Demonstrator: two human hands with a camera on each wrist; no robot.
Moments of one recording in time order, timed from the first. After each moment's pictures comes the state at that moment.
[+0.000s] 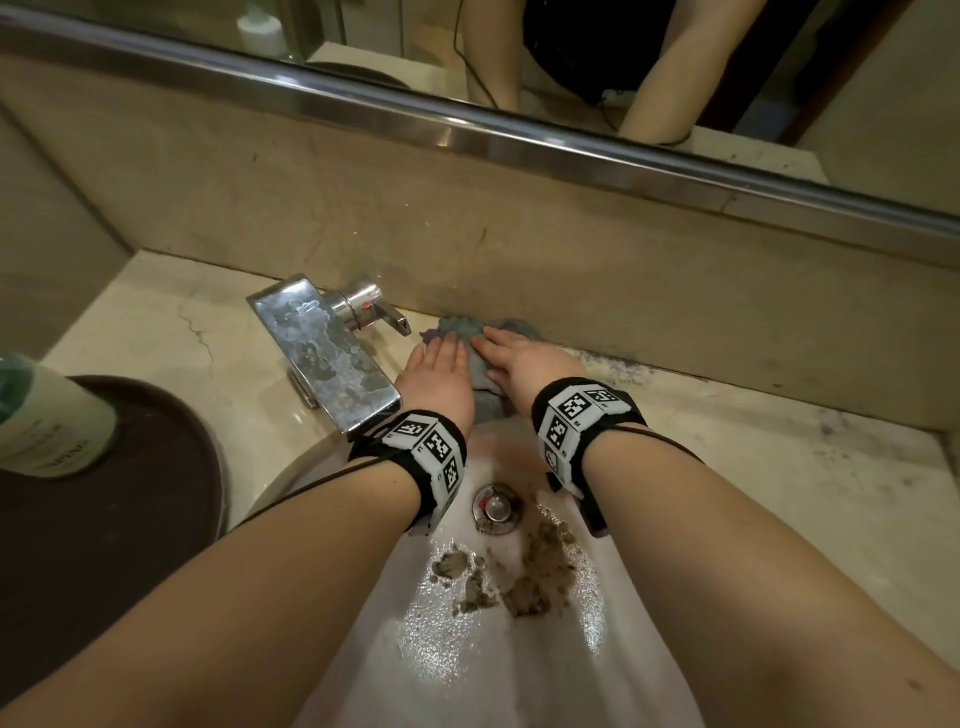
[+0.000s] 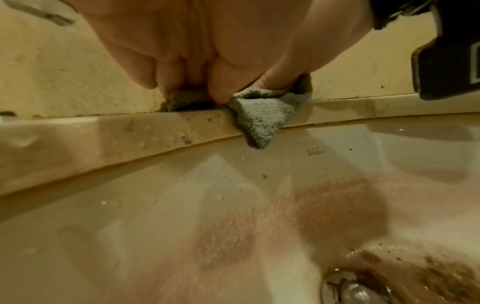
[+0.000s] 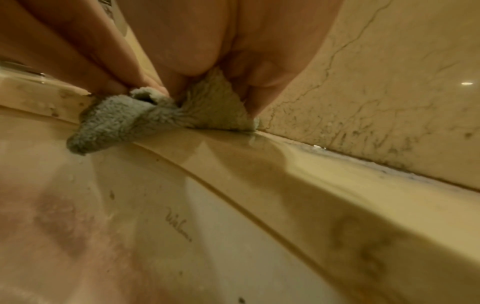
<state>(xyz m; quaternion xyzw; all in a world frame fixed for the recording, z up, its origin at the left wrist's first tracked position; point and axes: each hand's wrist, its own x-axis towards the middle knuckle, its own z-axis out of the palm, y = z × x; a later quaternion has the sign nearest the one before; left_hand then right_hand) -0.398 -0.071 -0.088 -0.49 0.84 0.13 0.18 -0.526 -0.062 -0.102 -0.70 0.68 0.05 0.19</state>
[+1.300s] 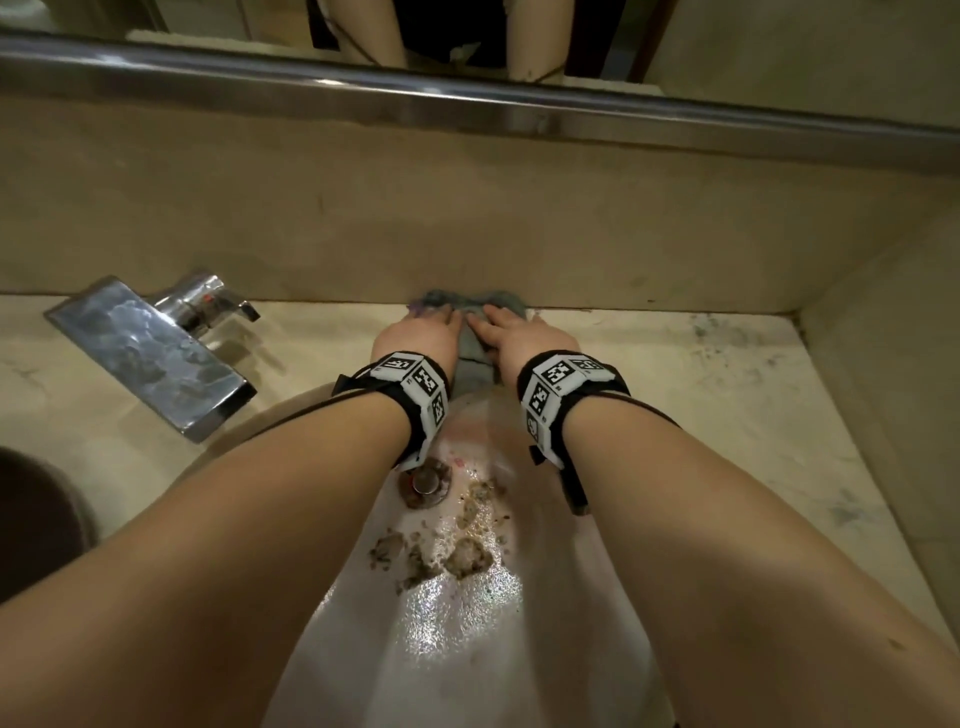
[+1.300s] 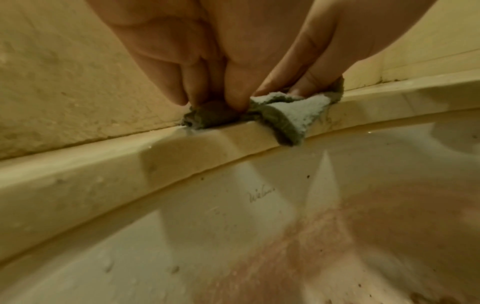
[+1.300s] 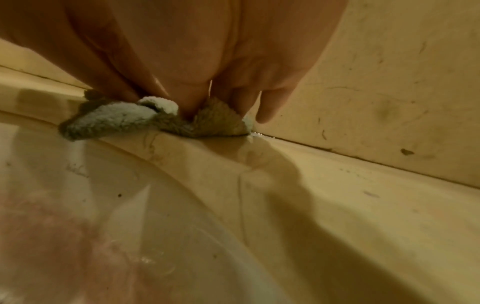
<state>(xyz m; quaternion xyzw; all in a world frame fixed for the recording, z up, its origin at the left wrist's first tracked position) -0.480 -0.059 -0.095 -0.36 0.91 0.10 0.17 -0.590 0.006 -0.089 -0.57 0.78 0.12 0.24</state>
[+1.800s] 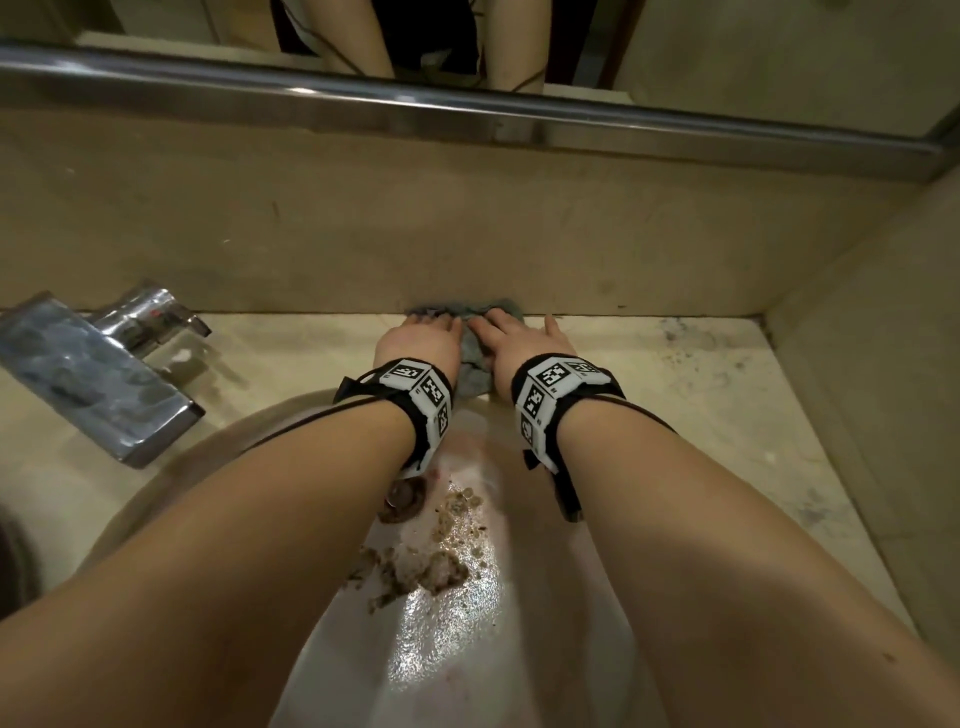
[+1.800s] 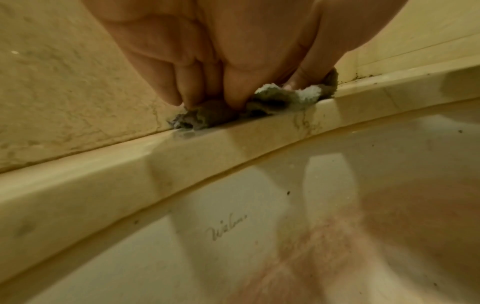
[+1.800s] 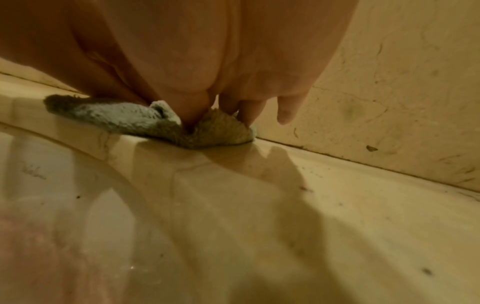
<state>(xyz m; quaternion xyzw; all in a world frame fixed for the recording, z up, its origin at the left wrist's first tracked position) -0.506 -0.044 -0.095 -0.35 0.92 0.08 0.15 -0.604 0.022 -0.085 -0.51 0.82 0.12 0.22</state>
